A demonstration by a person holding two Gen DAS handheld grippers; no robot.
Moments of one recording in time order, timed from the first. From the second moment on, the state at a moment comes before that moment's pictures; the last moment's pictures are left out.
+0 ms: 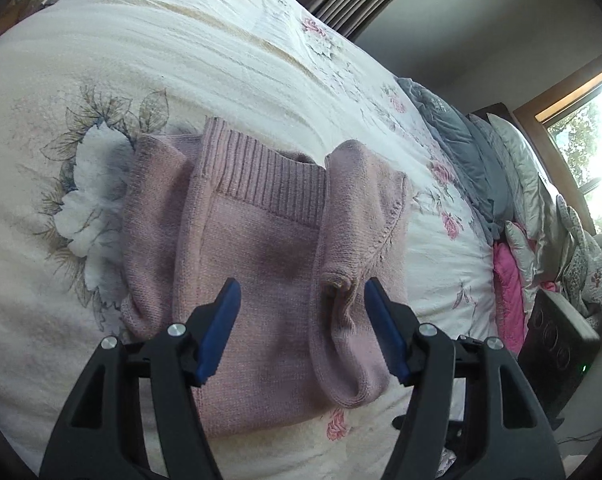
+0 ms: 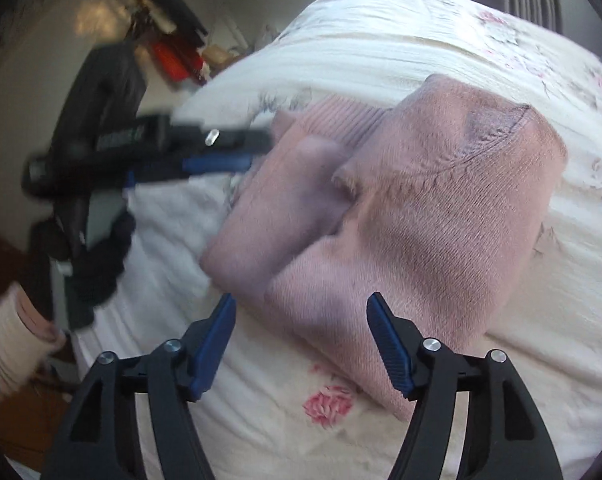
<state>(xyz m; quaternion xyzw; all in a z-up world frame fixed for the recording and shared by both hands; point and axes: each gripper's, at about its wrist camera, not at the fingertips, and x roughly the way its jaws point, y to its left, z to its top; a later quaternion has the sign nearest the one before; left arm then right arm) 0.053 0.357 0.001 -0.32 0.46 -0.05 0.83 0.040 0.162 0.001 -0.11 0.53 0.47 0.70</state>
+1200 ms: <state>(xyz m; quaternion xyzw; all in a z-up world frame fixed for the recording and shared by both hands) 0.176 0.305 -0.049 -0.42 0.49 -0.18 0.74 0.068 0.084 0.011 0.08 0.52 0.51 0.68</state>
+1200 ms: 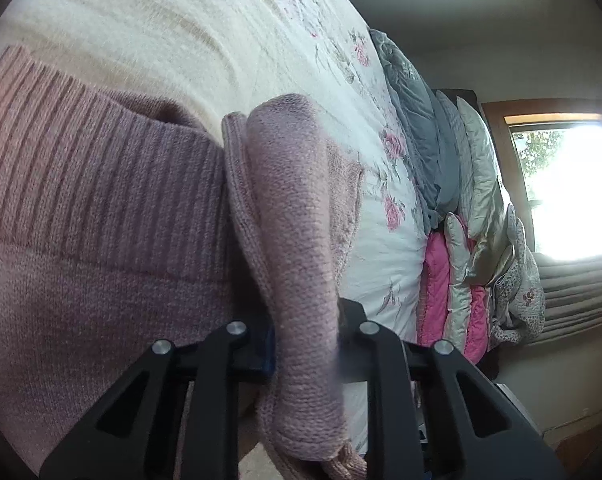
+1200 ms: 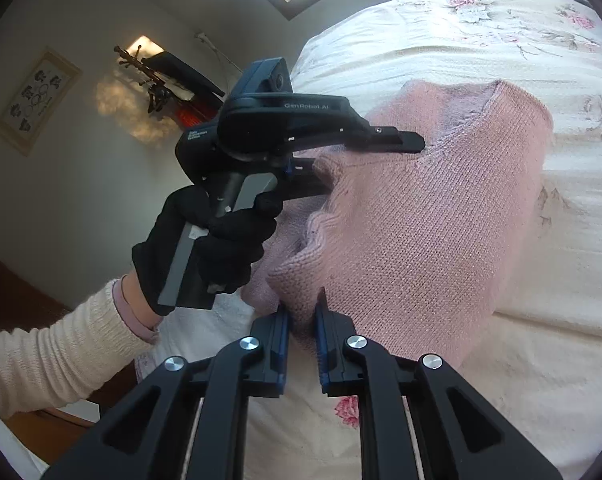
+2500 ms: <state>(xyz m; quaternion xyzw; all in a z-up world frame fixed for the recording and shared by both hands) 0.053 0.435 -0.083 -0.46 0.38 -0.06 0.80 0.042 0.235 -0.065 -0.02 0.58 0.54 0.61</state>
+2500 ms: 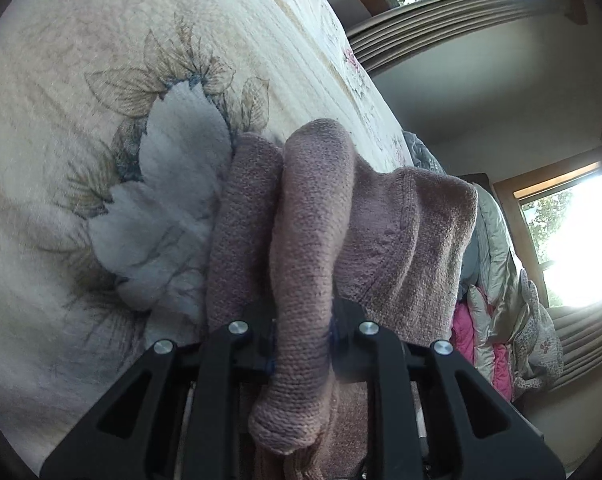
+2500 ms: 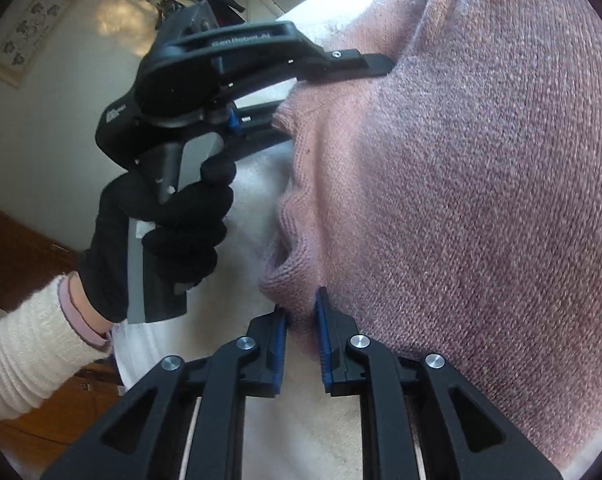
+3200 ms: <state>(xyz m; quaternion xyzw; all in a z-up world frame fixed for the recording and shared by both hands) 0.101 0.442 -0.012 -0.35 0.43 0.00 0.83 0.199 0.079 0.020 0.06 0.51 0.43 0.74</state>
